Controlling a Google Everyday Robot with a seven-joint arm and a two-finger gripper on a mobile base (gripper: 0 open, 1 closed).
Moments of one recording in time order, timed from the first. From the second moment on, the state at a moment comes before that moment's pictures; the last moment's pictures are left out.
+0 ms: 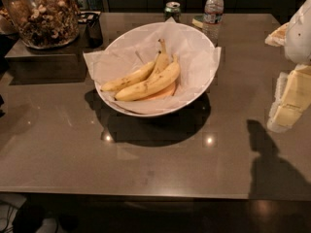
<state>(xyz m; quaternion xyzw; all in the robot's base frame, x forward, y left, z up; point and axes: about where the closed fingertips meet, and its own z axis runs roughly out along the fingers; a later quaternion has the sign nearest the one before) 0.438 -0.217 0.976 -0.60 0.78 -0.03 0.16</state>
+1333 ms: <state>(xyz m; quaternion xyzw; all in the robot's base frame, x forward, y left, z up) 0.490 -0.156 1.000 -0.68 0.70 0.01 0.23</state>
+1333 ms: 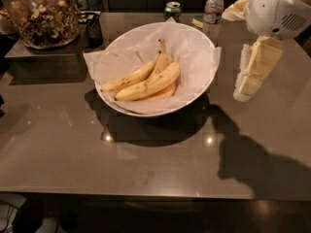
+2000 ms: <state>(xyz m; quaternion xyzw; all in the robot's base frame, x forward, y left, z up) 0.517 -0.108 1.005 -0.72 0.64 0.05 0.26</state>
